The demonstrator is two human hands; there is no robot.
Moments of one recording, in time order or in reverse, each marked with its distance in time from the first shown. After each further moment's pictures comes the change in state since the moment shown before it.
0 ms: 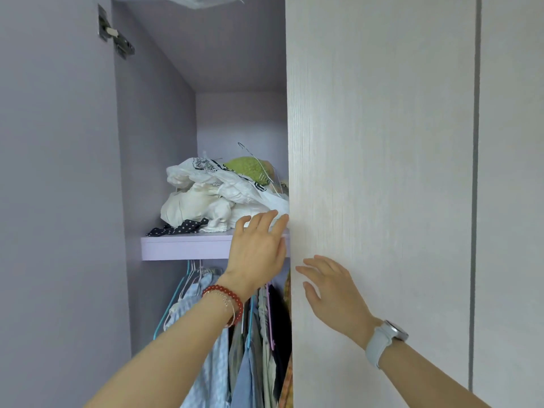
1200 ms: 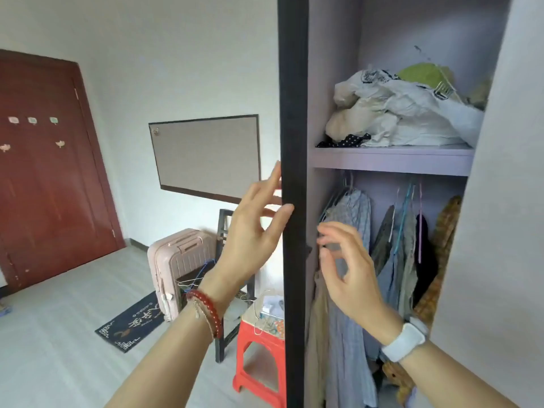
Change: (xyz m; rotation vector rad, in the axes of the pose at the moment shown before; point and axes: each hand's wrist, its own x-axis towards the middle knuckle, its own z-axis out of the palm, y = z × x) left_hand -0.224 -0.059 -0.233 -0.416 0.082 -0.502; right_hand -0.097 -0.258 0.029 1.071 0.192 -0.302
